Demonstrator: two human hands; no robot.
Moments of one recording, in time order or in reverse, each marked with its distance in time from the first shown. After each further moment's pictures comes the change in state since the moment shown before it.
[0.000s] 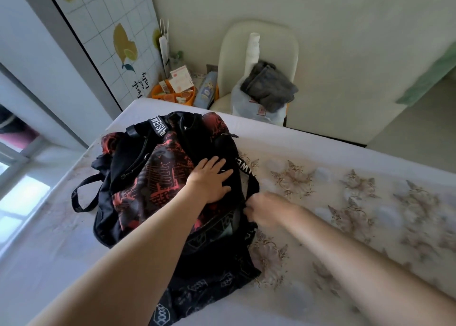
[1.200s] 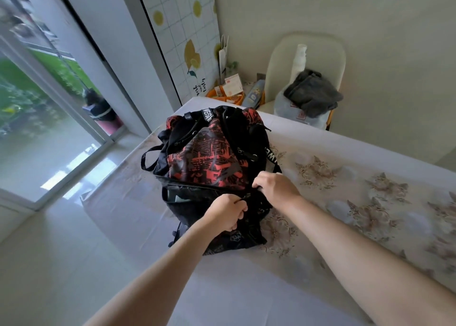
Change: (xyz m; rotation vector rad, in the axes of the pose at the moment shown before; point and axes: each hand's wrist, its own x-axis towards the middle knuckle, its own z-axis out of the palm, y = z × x) left_hand -0.178 0.114 0.016 -1.357 0.034 -0.547; right_hand -0.003 0.012 0.057 -0.041 0.617 -0.384
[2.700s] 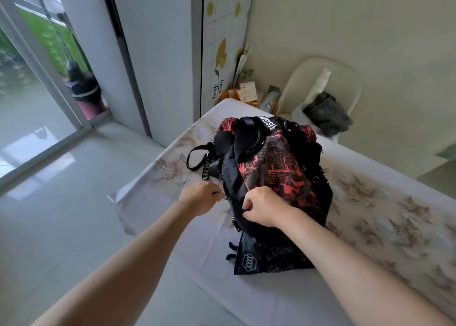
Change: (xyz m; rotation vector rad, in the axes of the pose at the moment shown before) left_hand 0.096 -0.191 -0.268 0.664 0.209 0.454; right_hand 0.118 -0.289 0.026 0.011 -0.353 0.274
